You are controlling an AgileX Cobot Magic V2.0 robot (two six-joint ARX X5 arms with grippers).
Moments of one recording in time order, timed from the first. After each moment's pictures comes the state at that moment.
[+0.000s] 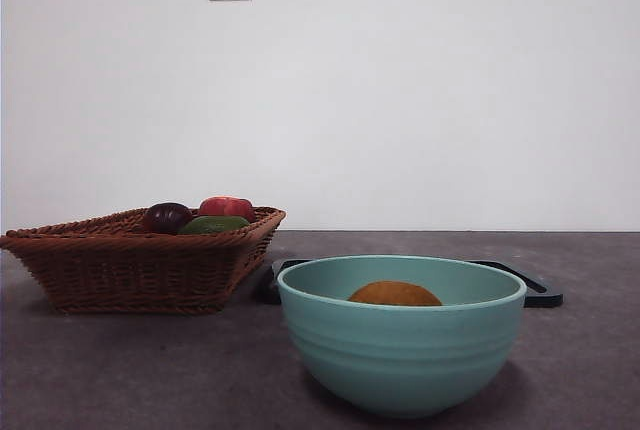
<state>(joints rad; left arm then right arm) -1.08 1.07 1.52 -1.25 -0.08 -0.15 0.15 0.48 1.17 -1.33 -0.52 0.05</state>
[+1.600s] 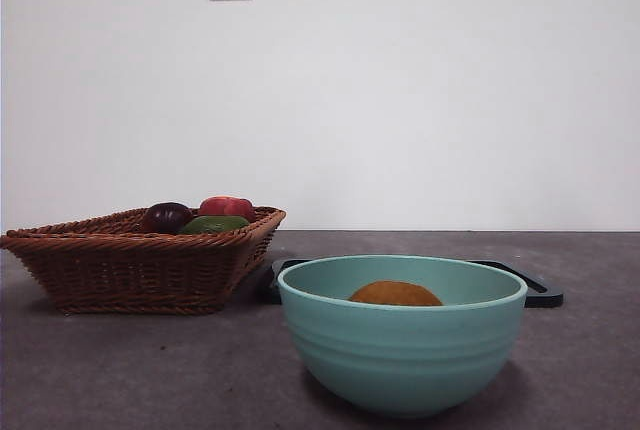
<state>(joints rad) -1.08 0.33 1.16 -1.25 -0.08 -0.23 0.18 0.79 1.17 -1.20 -0.52 0.19</state>
